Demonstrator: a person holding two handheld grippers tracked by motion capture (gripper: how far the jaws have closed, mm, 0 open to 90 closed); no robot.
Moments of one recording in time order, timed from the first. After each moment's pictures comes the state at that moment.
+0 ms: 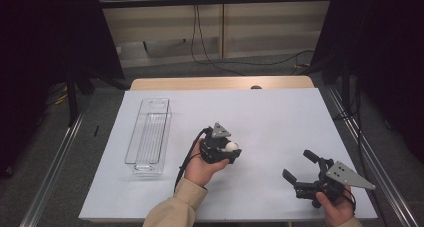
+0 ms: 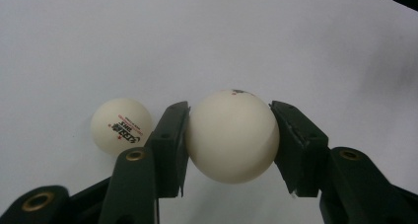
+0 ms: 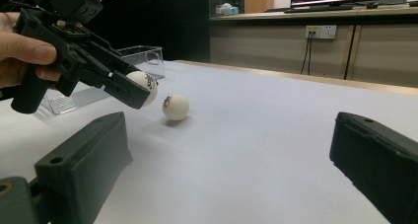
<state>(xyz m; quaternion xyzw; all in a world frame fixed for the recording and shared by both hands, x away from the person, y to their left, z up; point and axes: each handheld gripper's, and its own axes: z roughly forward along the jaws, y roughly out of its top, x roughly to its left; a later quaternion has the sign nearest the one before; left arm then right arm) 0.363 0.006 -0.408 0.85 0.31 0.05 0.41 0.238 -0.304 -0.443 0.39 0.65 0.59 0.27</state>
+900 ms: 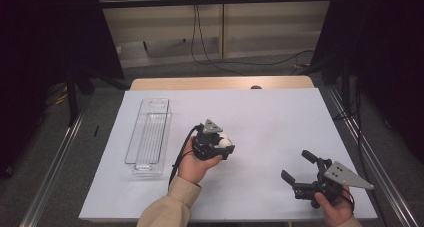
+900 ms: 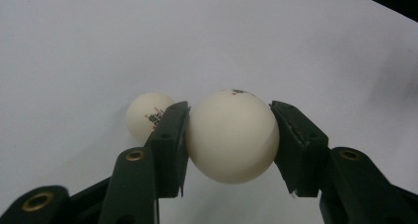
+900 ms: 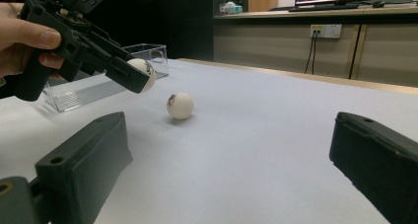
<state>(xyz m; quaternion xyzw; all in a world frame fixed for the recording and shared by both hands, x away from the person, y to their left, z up) 0.369 0.025 -0.401 0.84 0.34 0.06 0.41 0.238 -0.301 -0.443 0.39 0.65 0.59 0.27</state>
